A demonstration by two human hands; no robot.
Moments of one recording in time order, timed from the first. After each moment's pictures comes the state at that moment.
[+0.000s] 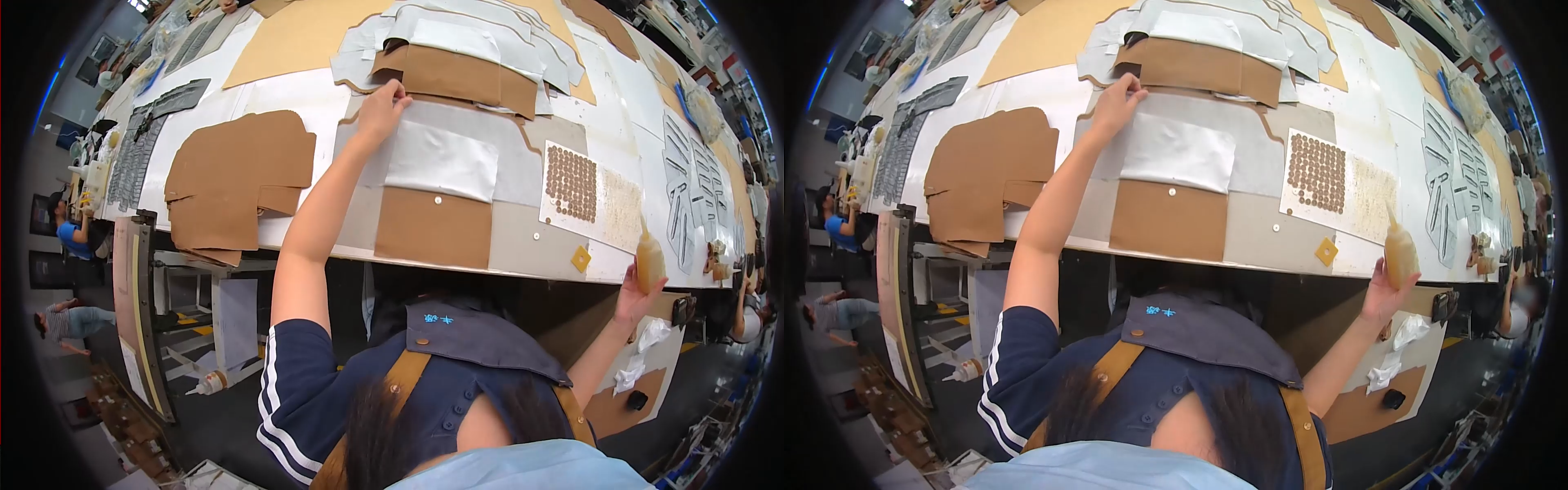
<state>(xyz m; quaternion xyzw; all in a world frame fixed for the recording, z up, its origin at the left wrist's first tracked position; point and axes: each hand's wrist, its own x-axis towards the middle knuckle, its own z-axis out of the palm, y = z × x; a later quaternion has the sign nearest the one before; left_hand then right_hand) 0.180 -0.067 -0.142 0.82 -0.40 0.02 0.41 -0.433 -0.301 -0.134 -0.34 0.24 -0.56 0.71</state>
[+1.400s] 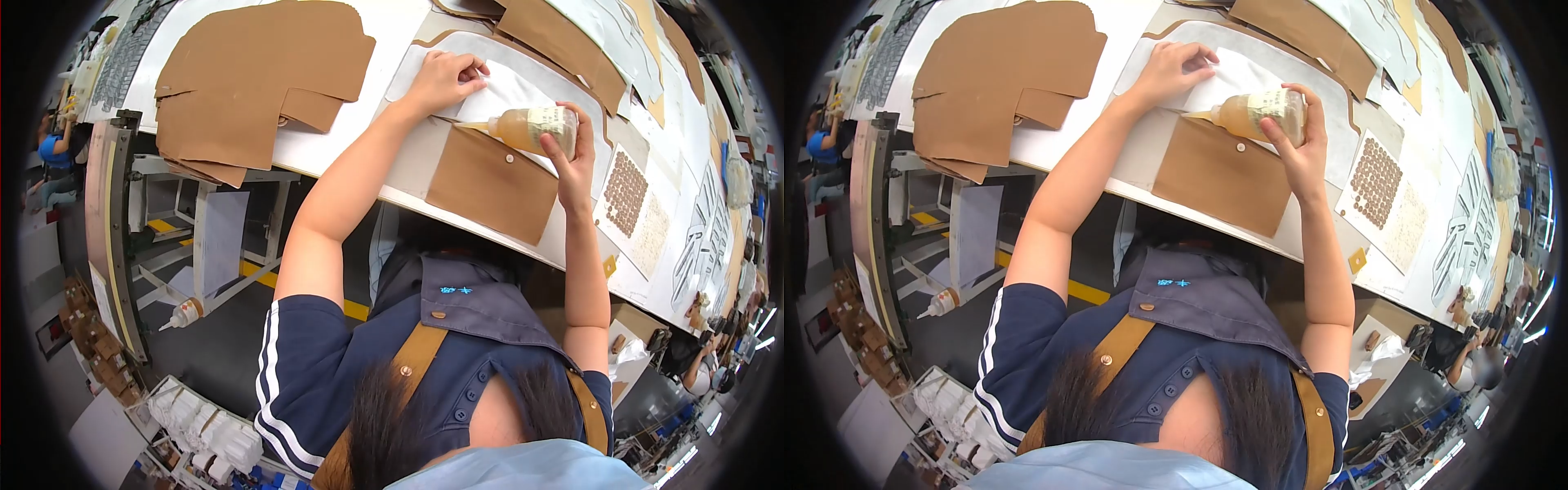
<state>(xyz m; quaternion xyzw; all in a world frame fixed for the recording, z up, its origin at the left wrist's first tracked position) 0.149 -0.001 -0.185 0.74 -0.48 0.02 0.48 -0.071 -0.156 -0.097 -0.77 0.12 -0.20 0.60</state>
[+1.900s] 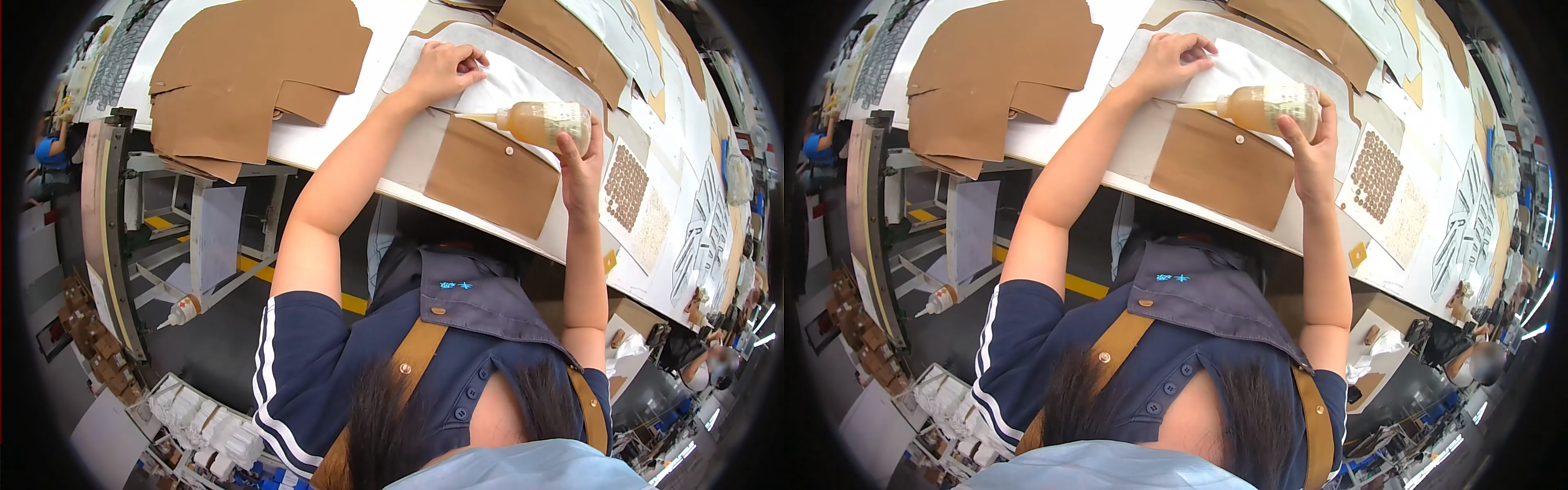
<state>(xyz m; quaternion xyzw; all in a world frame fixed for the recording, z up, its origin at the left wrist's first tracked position) 0.150 -0.003 -0.184 0.74 -0.47 -0.02 0.49 -0.086 -0.166 -0.108 -0.66 0.17 -0.20 0.71</state>
